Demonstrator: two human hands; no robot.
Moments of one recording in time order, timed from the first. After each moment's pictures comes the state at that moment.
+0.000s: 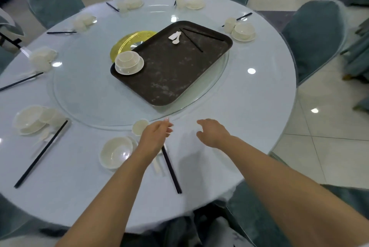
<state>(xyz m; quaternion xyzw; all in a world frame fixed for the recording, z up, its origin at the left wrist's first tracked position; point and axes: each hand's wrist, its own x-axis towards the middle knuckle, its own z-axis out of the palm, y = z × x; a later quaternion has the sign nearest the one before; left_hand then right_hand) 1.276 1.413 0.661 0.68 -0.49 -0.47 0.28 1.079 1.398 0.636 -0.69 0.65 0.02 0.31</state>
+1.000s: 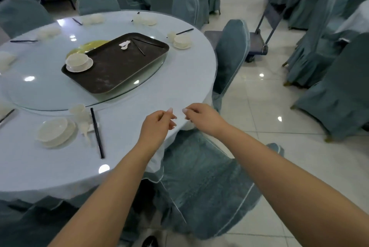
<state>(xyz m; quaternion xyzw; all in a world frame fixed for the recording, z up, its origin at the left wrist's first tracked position) 1.004 1.602 0.722 0.61 -0.57 -0.42 0.35 0.839 1.601 0.741 -0.62 0.65 -0.25 0.36</state>
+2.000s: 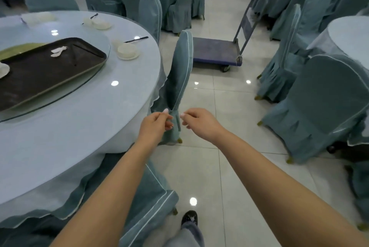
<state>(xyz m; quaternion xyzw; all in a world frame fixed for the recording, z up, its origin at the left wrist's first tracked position) 0.641 1.498 0.695 0.61 -0.50 -0.49 0.37 0.483 1.522 0.741 -0.60 0.65 -0.25 0.39</state>
